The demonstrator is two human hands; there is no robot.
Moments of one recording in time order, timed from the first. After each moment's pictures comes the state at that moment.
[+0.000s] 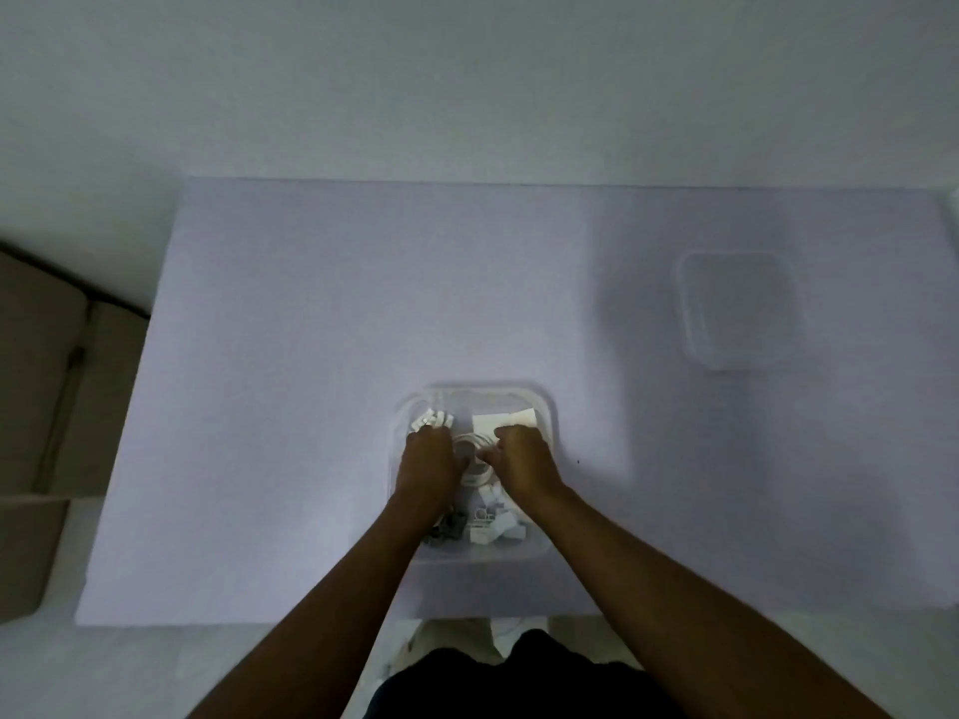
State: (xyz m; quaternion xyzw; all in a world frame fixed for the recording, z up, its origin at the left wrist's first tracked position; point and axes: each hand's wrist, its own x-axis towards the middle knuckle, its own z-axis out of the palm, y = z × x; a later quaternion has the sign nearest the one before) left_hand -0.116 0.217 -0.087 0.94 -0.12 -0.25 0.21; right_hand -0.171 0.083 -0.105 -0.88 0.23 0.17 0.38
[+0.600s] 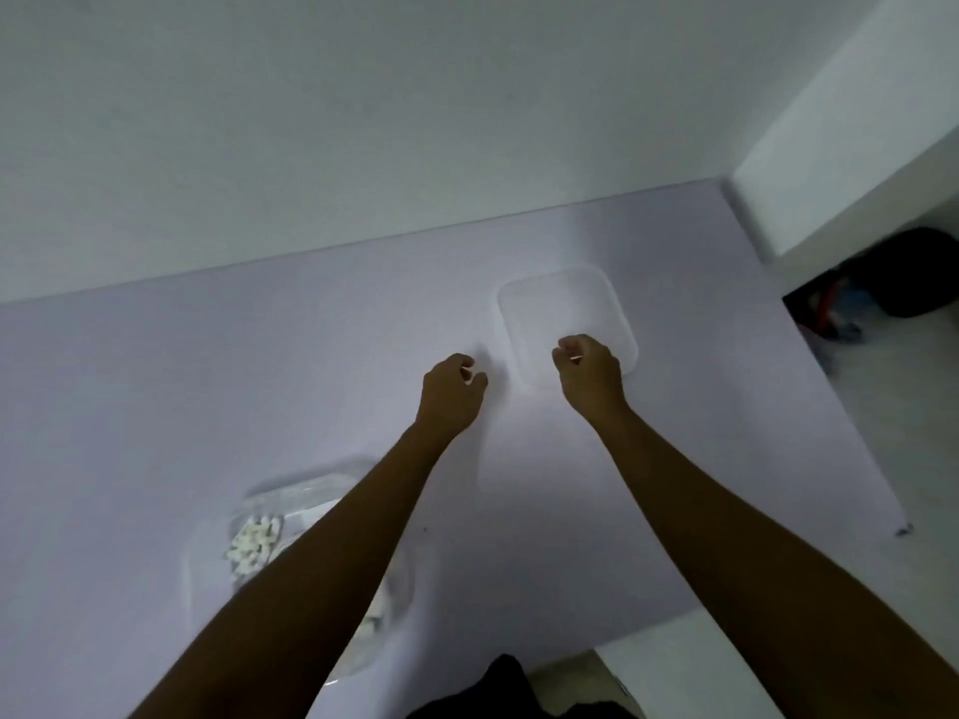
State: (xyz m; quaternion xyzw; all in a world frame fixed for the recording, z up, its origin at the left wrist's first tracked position) left_hand -0.073 -0.052 -0.040 0.87 -0.15 -0.30 0.36; right_hand -0.173 -0.220 -0.033 -0.79 0.44 -0.06 0.42
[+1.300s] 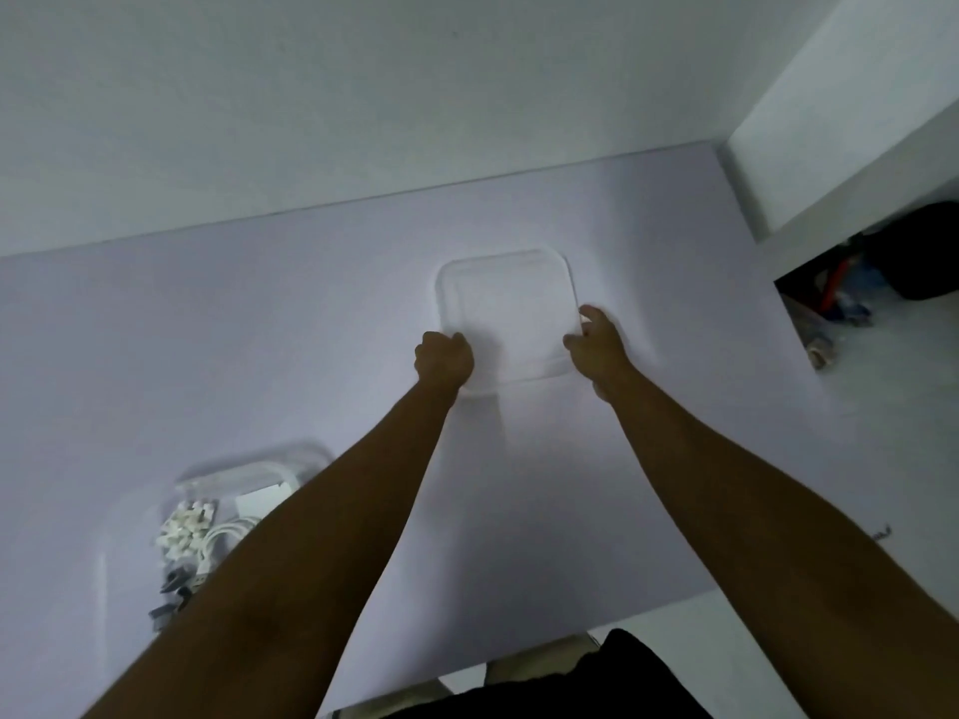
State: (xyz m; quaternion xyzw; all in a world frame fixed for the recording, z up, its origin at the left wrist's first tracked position) left_hand -0.098 -0.201 -0.113 0.85 0.09 -0.35 0.37; right_hand -0.216 -0.377 -0.111 -0.69 0.52 0.03 0.51
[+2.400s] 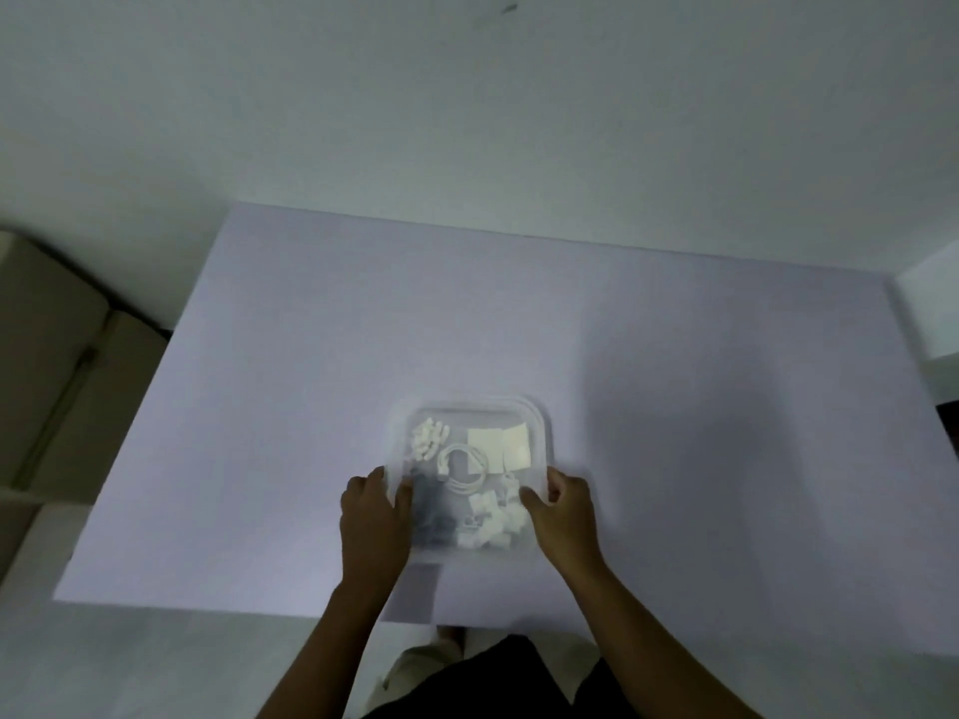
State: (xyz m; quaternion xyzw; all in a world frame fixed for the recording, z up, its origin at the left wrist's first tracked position) left_hand -0.191 0.273 -0.051 0.93 0.06 -0.13 0.33; right_hand -0.257 0.047 -0.079 -0.79 0.37 0.07 0.48
